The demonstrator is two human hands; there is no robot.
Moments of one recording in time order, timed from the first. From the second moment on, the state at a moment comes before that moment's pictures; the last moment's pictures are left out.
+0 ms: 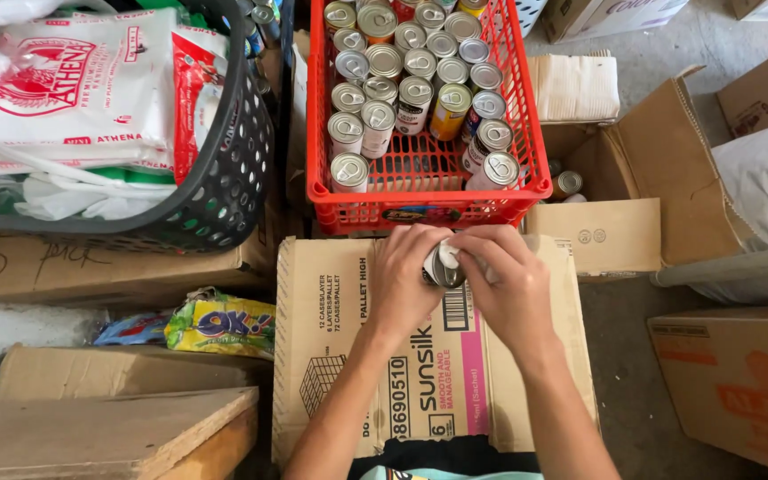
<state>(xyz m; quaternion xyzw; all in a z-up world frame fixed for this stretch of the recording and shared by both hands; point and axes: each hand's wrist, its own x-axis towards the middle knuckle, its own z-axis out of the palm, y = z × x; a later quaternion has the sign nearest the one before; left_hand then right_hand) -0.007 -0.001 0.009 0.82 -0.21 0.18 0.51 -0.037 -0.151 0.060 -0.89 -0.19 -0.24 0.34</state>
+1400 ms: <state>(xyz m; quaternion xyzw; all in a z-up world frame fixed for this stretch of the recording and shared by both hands) 0.013 -0.018 0.079 0.77 -0.25 0.15 0.57 -0.047 -0.142 0.129 -0.88 -0.09 -0.30 0.36</state>
